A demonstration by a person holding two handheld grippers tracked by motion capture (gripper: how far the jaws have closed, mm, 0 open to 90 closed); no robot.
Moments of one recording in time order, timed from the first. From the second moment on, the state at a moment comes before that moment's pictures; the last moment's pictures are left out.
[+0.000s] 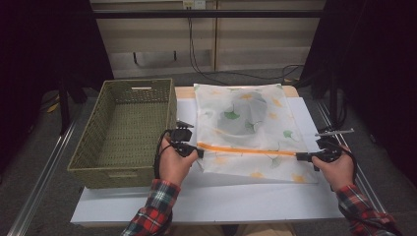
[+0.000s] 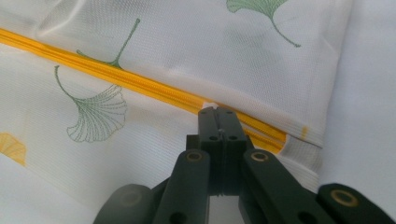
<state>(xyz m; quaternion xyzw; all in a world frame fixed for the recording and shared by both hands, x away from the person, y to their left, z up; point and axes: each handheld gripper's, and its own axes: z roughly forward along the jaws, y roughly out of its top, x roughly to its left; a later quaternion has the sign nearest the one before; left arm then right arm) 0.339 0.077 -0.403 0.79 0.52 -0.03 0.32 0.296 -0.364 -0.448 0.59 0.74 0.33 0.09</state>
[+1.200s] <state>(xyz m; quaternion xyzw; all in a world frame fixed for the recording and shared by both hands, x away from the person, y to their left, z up) 0.340 0.079 -0.401 0.79 0.52 -0.02 0.32 0.288 -0.392 -0.449 0.61 0.72 0.31 0.10</state>
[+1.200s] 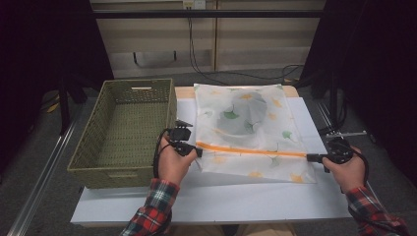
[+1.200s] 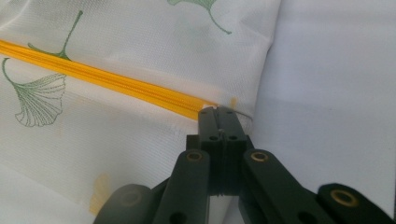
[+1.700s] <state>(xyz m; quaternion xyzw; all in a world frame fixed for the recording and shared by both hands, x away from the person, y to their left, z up) 0.340 0.078 -0.404 0.79 0.52 -0.01 0.31 0.284 -0.392 -0.448 0.60 0.73 0.31 0.09</state>
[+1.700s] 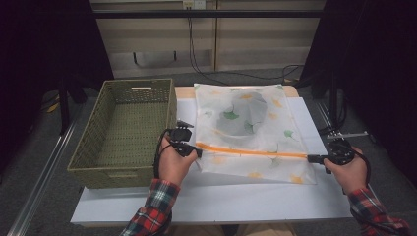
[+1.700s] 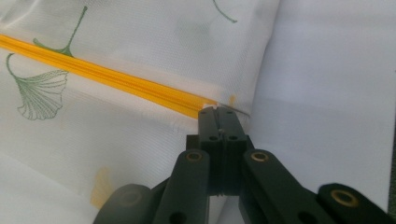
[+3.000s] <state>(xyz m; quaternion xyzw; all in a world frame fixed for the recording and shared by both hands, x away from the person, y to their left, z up) 0.338 0.060 -0.404 0.81 0.47 0.05 0.35 0.285 -0.377 -0.452 0.55 0.74 0.36 0.15</state>
